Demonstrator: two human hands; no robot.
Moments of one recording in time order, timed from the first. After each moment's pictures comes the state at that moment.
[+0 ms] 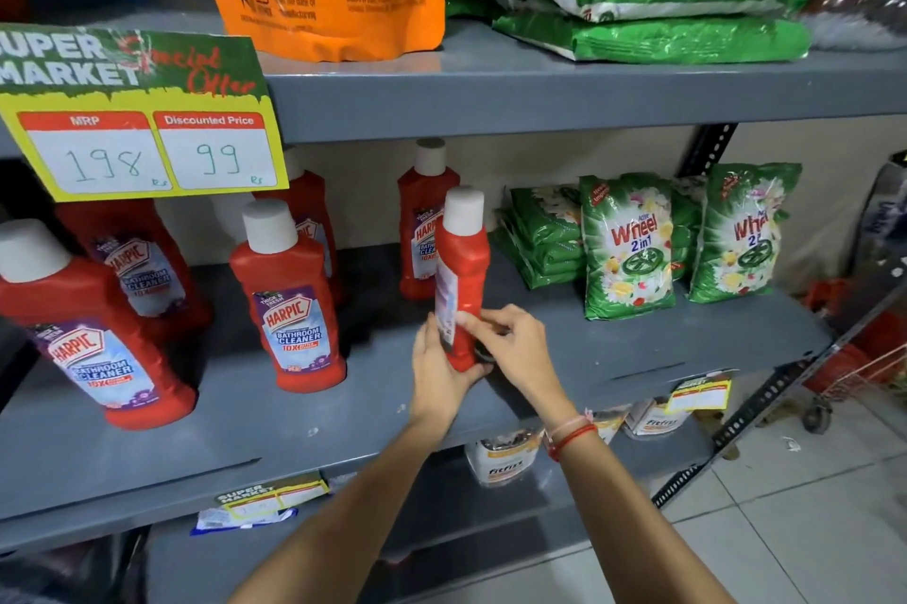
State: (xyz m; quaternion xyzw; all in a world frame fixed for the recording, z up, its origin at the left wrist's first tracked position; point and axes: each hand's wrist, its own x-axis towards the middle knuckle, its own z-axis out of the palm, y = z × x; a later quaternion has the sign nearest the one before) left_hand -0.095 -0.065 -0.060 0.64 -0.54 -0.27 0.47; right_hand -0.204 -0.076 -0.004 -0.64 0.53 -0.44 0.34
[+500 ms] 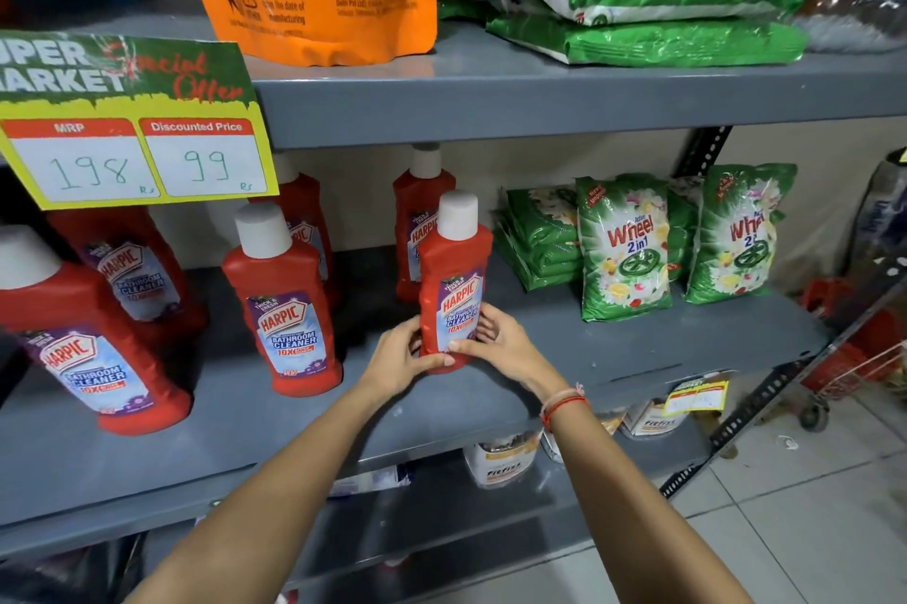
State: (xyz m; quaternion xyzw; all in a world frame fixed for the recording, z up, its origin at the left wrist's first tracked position) left_hand -0.038 -0.080 -0.038 0.55 -0.64 -0.38 0.39; right_hand -0.211 -0.111 -0.034 -0.64 0.44 -0.35 0.52
